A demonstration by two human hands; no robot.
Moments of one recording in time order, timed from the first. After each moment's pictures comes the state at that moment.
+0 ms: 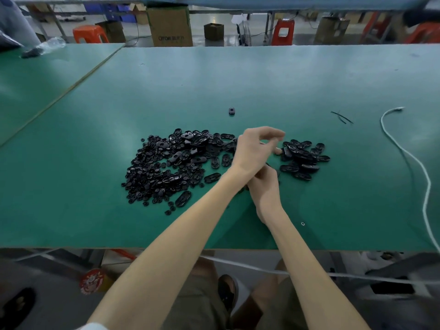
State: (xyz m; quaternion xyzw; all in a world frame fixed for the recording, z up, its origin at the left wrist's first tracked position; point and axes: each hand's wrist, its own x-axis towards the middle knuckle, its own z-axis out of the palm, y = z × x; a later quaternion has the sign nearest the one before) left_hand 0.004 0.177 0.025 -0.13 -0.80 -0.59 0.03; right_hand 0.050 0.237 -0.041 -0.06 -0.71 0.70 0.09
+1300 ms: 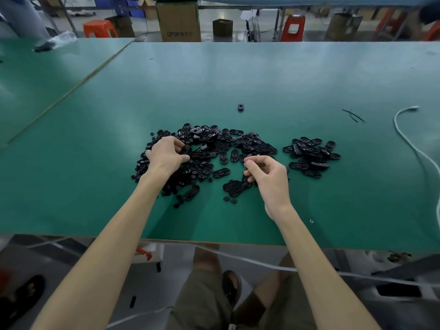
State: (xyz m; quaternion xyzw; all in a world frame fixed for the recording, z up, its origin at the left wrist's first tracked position) left_hand 0.000 -0.005 0.002 0.13 -0.94 -0.32 0.04; right_hand 0.054 0.237 -0.044 -0.03 -0.71 0.70 0.09
